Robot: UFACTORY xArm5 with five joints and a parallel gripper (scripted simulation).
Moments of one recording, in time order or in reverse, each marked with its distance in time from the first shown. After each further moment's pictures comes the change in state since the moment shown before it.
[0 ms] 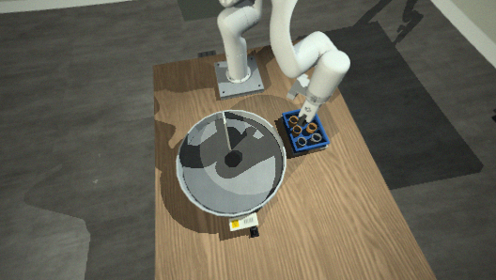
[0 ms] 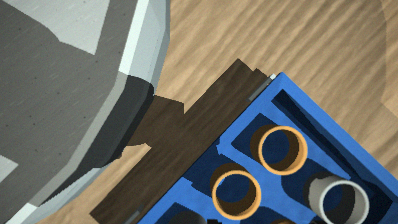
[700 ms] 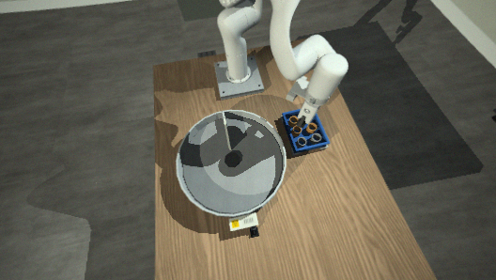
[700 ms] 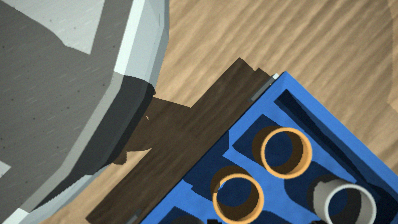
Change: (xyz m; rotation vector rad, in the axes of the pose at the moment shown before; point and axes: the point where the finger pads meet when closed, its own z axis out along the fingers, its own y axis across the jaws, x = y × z) arm 0.001 0.000 0.009 -0.001 0.002 0.000
